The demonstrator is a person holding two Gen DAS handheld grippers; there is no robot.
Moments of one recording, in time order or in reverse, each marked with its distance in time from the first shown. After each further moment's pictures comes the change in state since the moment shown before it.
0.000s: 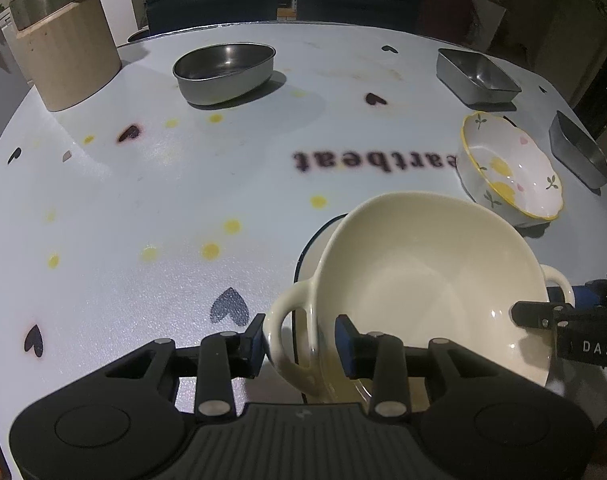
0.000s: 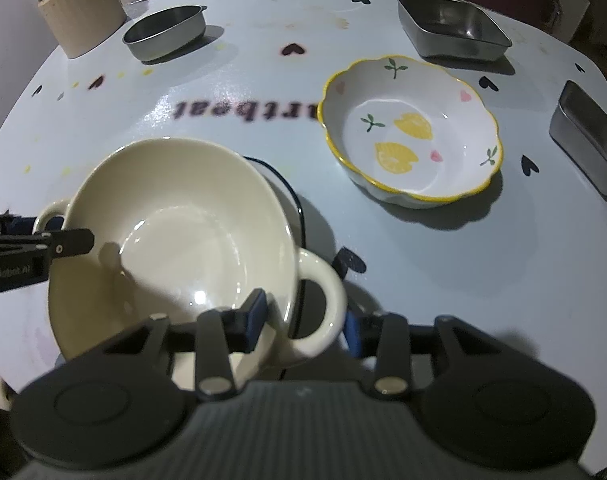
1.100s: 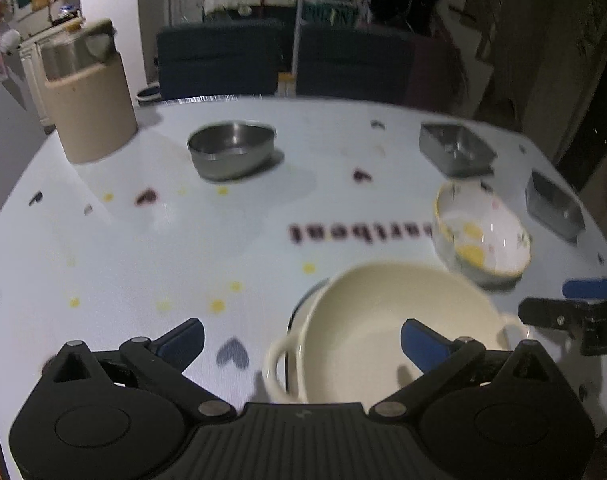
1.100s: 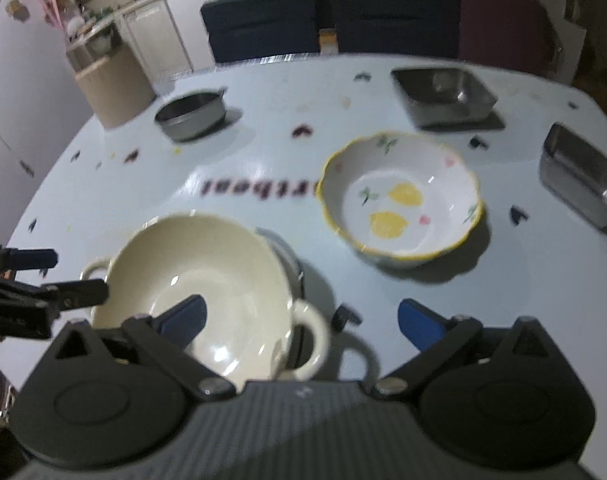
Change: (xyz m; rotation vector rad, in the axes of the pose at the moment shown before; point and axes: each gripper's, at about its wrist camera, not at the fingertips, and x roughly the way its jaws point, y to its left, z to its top) left arm -0.050 -0.004 -0.001 -0.024 -0.231 -0.010; right arm -0.048 -0.030 -0.010 0.042 -0.265 0.095
